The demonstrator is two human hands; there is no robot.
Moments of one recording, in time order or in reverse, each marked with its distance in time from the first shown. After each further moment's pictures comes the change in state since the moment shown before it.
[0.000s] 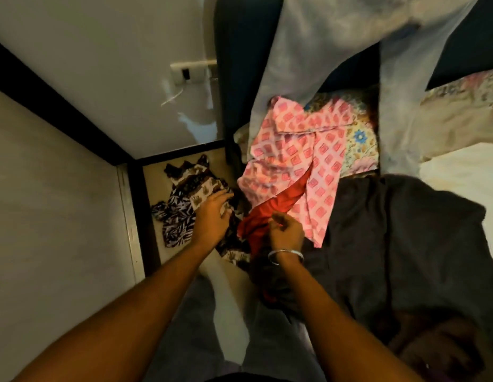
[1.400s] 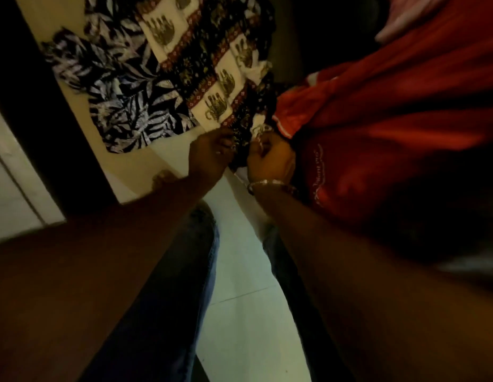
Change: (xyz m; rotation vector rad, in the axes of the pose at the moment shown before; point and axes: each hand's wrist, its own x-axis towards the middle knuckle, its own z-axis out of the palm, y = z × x) left_hand 0.123 -0.481 0.325 -0.244 -0.163 -0.366; right_hand 0.156 0.366 0.355 -0.332 -0.022 0.048
